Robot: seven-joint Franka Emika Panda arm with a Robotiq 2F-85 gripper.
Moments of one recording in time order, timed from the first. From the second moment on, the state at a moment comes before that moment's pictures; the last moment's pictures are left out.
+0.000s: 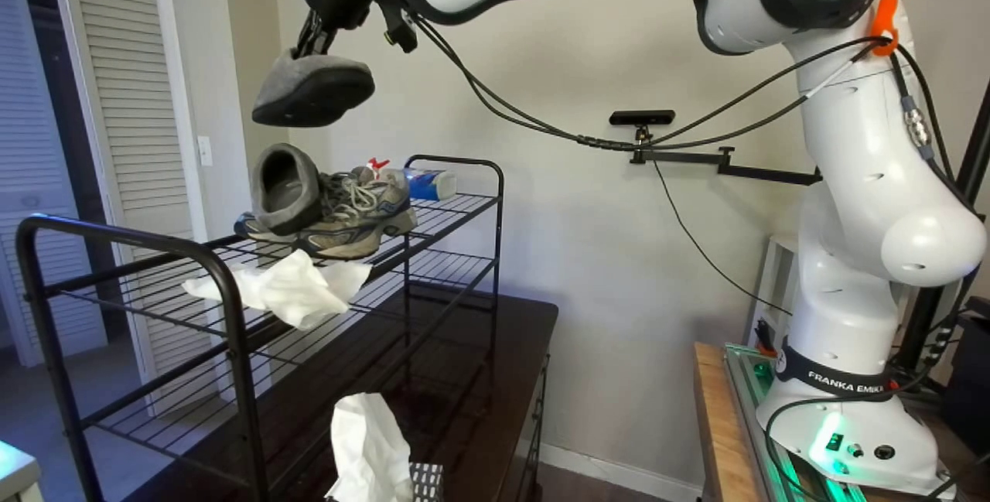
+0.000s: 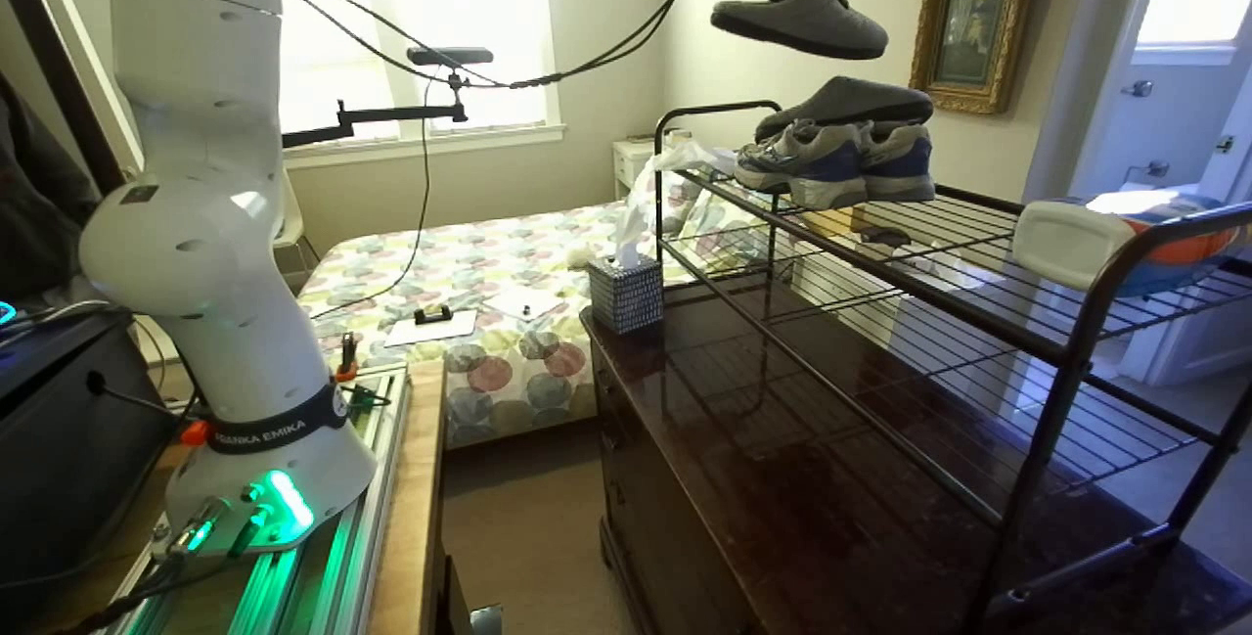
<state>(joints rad) 0.13 0.32 0.20 -1.36 -0.56 2.37 -0.24</state>
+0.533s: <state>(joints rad) 0.00 0.41 0.12 -1.24 -0.36 2.48 -0.59</state>
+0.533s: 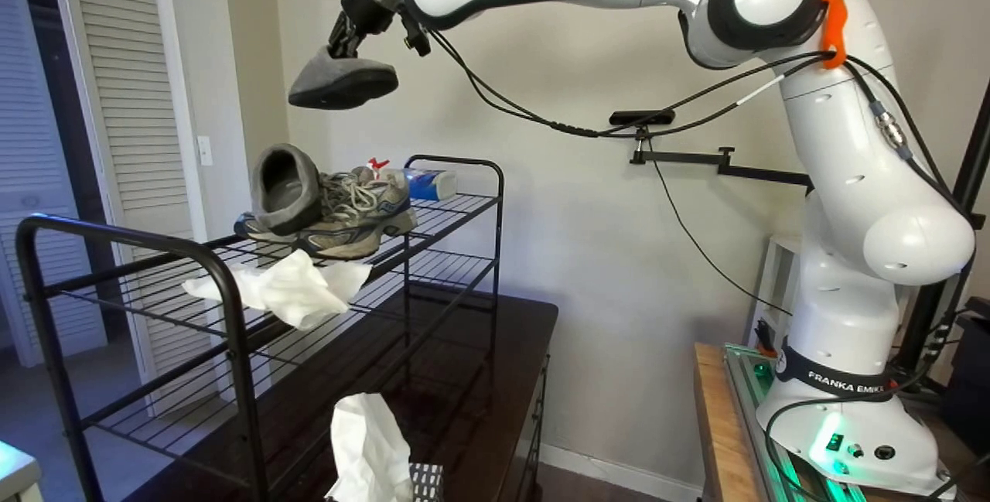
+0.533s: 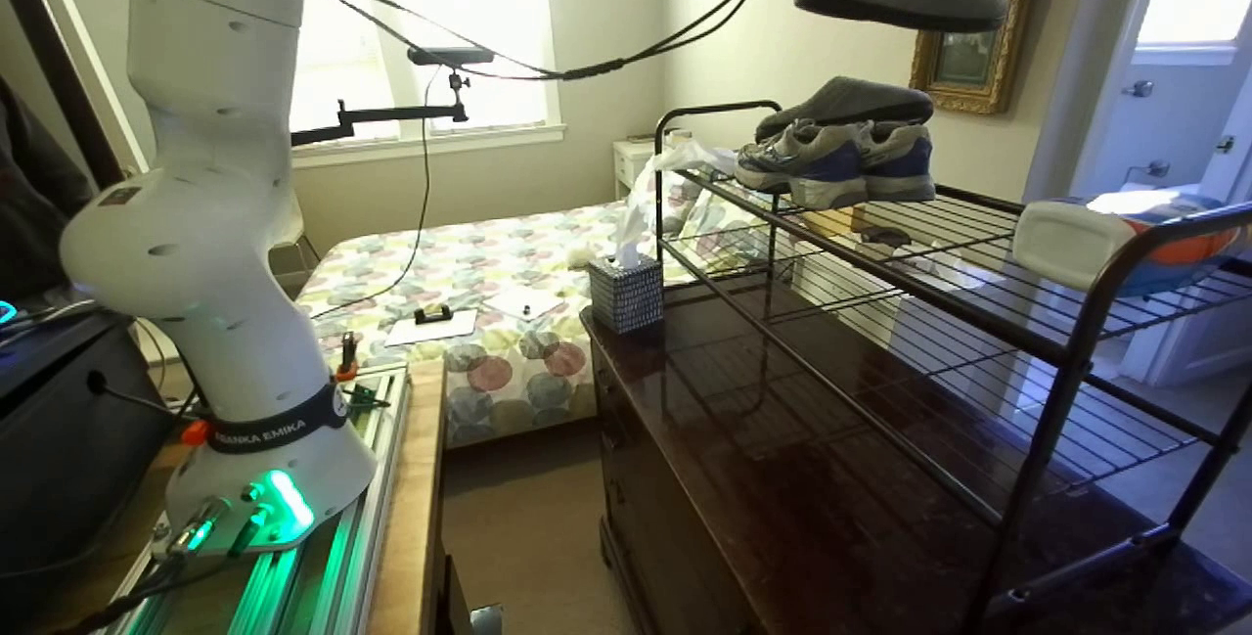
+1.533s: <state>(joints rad) -0.11 0.50 0.13 -1.20 -0.29 2.49 -0.94</state>
